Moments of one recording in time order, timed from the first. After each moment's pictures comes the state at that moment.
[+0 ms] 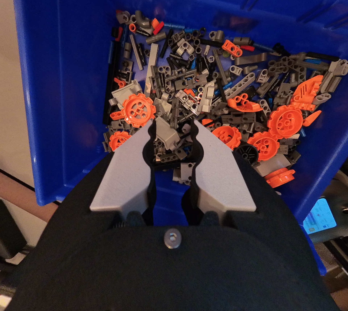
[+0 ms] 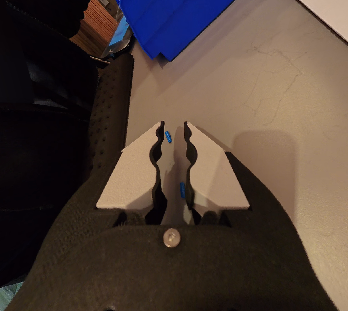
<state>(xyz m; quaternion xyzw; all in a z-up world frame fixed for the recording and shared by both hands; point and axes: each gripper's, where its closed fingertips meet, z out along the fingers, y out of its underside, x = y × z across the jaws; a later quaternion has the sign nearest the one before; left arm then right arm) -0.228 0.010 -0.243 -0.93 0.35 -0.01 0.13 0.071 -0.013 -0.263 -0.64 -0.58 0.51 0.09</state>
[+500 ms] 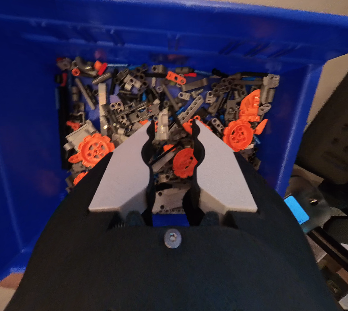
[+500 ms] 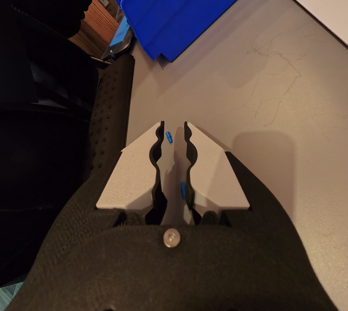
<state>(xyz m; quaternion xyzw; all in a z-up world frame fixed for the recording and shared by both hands) -0.169 -0.001 -0.251 -0.90 0.41 -0.09 0.13 0.071 -0.013 -0.262 -0.63 -0.58 0.51 0.09</state>
